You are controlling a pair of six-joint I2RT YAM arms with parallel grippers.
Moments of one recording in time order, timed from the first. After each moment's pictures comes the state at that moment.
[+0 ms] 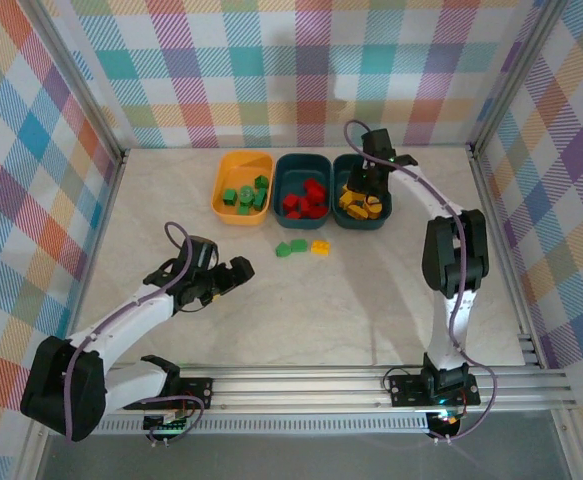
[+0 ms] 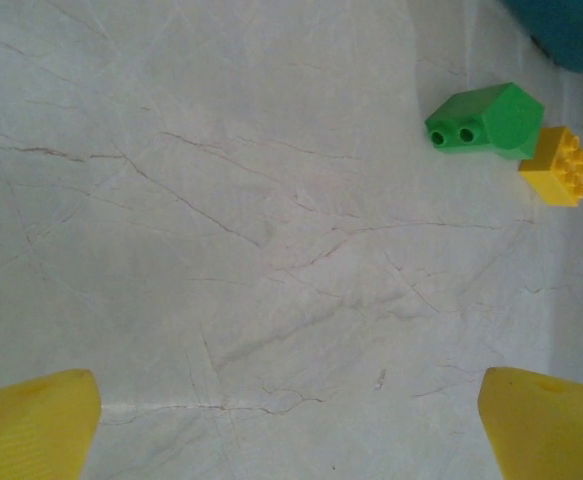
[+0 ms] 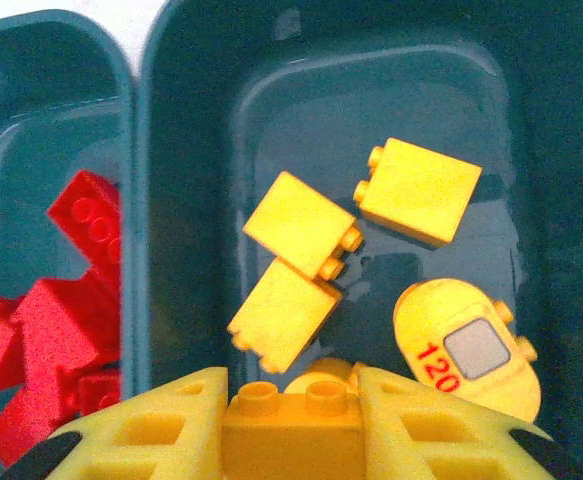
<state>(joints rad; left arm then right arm) -0.39 1.14 0.59 -0.39 0.19 -0.84 0.28 2.07 1.75 -0.64 -0.01 0.41</state>
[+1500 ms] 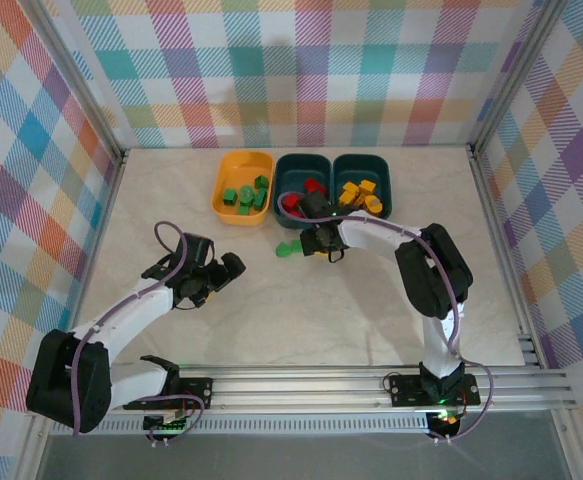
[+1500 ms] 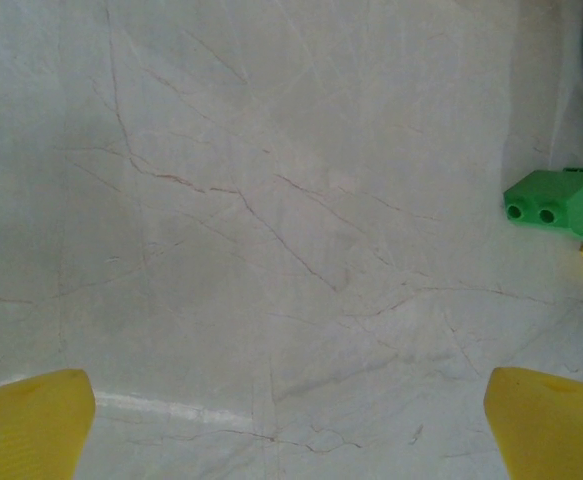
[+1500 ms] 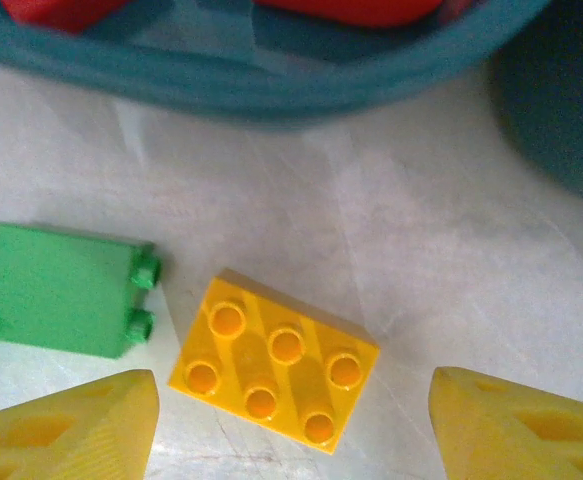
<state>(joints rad) -0.33 1.18 0.62 -0.45 0.13 -0.92 0.66 1.96 1.37 -0.60 0.20 0.38</state>
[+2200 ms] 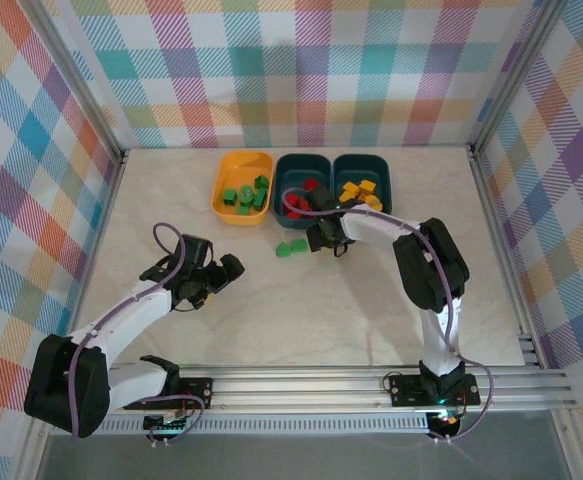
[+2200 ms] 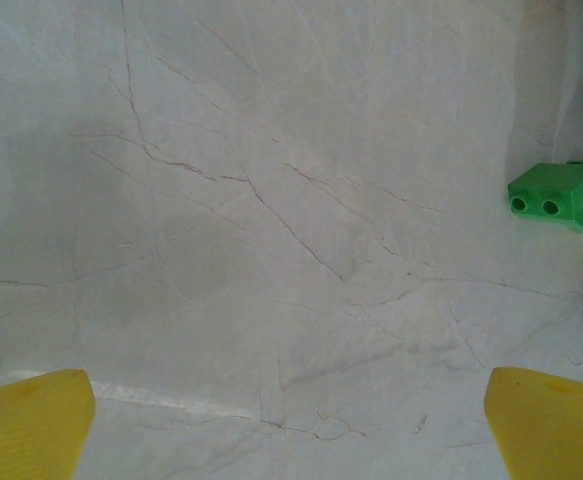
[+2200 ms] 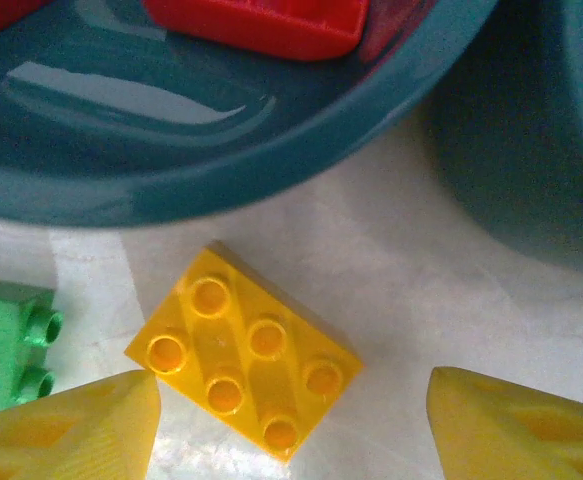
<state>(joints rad) -0.33 1.16 0.62 -0.48 0.13 -0.92 0.60 2.02 1.43 -0.62 0.21 0.30</state>
